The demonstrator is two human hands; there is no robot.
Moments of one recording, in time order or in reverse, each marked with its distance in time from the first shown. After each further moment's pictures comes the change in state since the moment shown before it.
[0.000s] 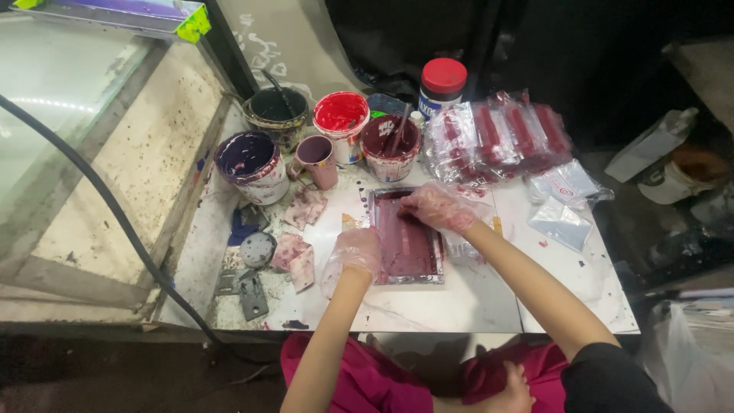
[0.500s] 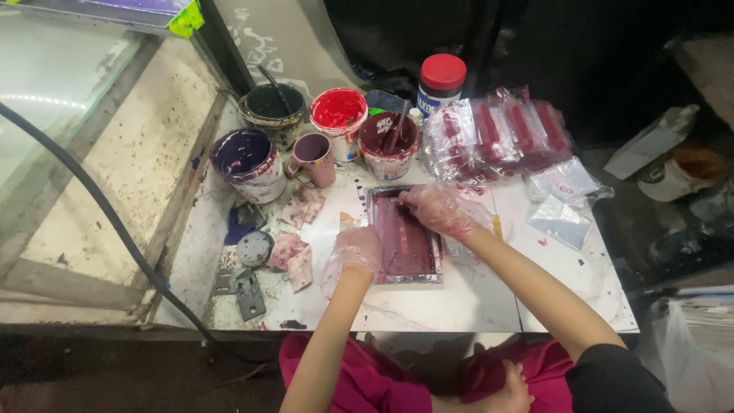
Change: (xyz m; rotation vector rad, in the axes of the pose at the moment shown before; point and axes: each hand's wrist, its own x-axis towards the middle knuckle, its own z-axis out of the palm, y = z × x) left_hand 0.021 -0.005 0.032 0.006 0.008 0.010; right_hand 0.002 0.010 0.023 -0.044 0.248 -0.082
